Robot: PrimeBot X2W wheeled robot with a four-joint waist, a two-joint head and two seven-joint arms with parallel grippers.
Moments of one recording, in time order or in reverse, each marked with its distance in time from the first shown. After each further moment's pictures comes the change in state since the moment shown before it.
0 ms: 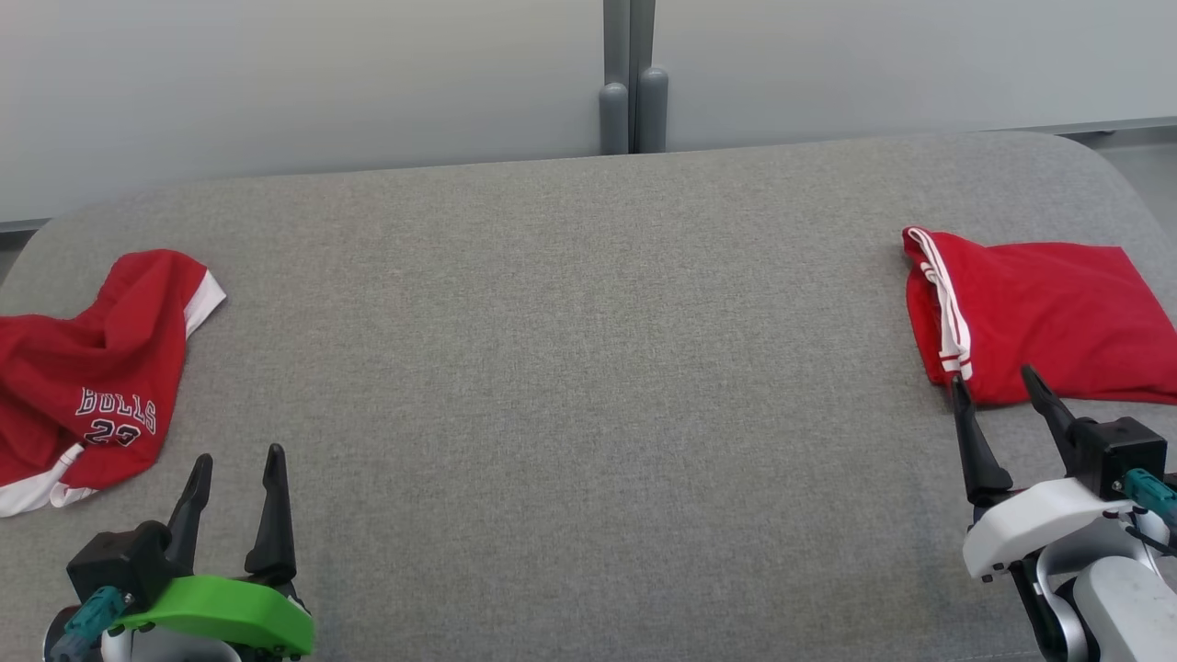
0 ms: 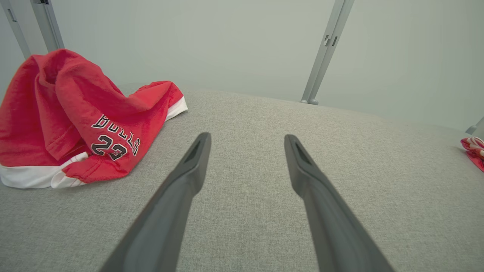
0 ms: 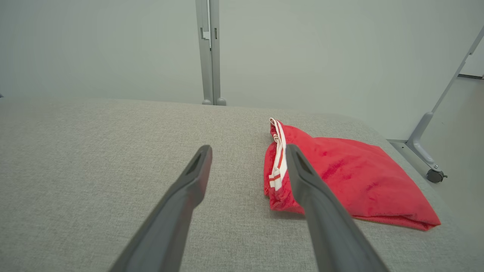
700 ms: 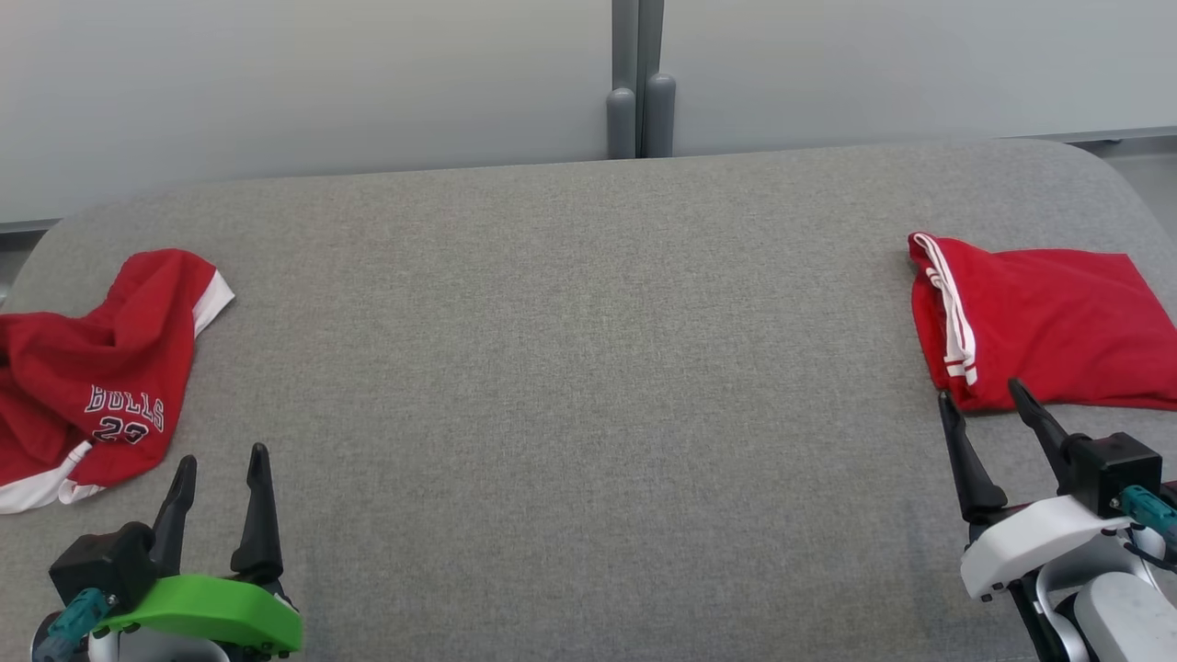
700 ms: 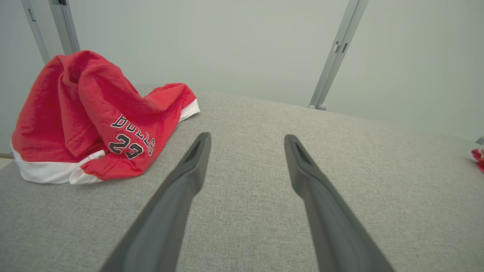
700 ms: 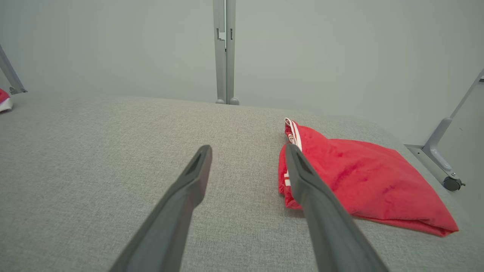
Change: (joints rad) left arm 0.000 -0.010 0.036 0.012 0.000 -0.009 0.000; right arm 0.035 -0.001 0.002 -0.036 -0.011 0.037 0.000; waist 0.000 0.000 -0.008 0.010
